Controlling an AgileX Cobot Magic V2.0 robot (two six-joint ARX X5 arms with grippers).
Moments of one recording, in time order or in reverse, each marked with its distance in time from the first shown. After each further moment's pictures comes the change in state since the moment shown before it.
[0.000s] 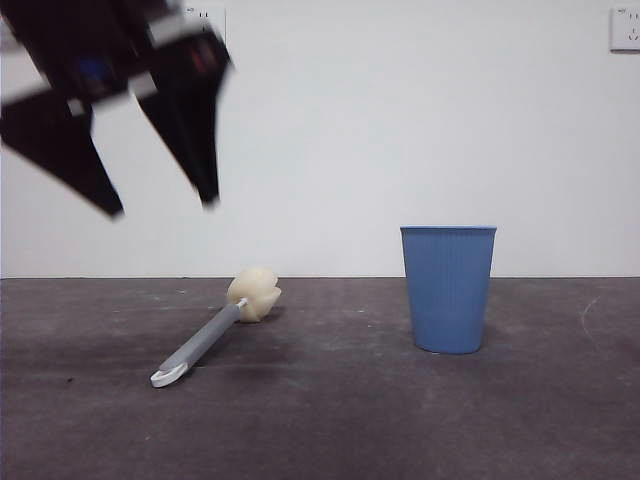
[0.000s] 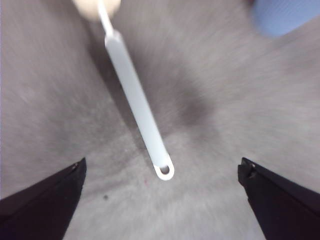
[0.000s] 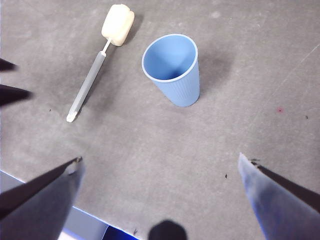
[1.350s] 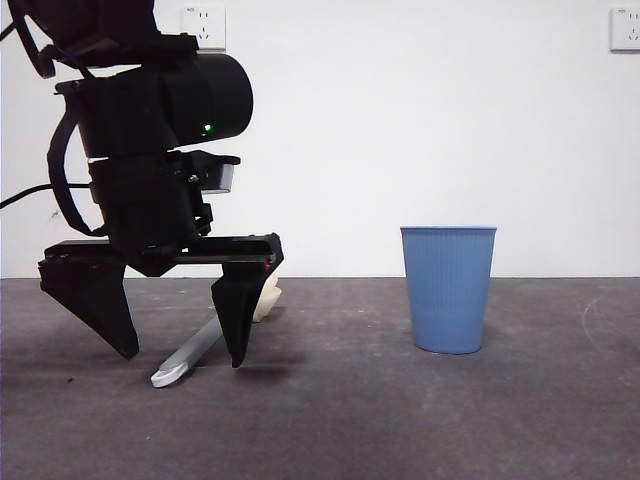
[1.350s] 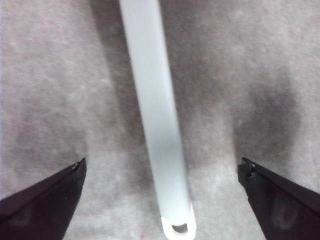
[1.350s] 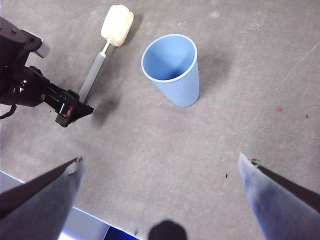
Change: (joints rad) left arm -0.024 0.337 0.000 0.158 -0.101 -0.184; right arm 0.000 0.000 0.000 0.000 0.000 0.008
